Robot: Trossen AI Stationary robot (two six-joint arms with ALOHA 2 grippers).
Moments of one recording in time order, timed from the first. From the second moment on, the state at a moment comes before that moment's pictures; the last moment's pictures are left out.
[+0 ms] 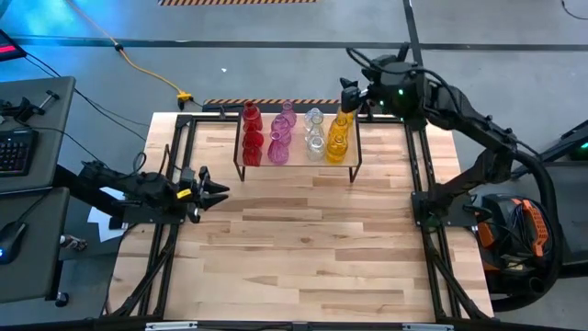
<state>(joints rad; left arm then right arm) -0.30 0.00 0.06 0.00 -0.35 -0.36 -0.23 1.44 1.93 -0.87 0.67 0.39</state>
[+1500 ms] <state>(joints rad) -0.30 0.01 0.03 0.01 -0.48 -0.34 -0.62 1.57 1.93 -1.22 0.07 0.36</state>
